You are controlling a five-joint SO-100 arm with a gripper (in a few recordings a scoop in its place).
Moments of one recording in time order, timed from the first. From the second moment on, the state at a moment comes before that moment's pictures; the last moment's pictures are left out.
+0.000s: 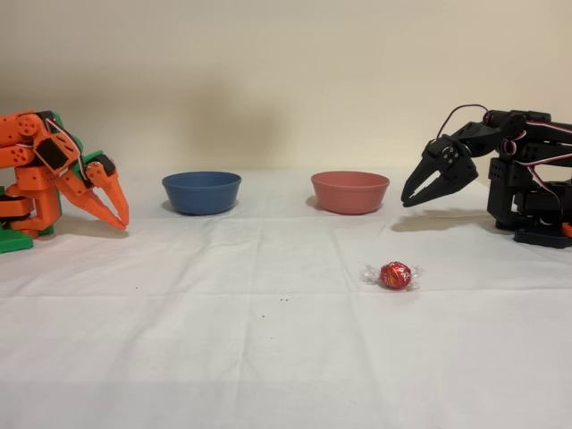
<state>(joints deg) 0.3 183.5 174.3 49.0 -8.7</state>
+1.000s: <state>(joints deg) 1.1 183.5 174.3 49.9 -4.1</state>
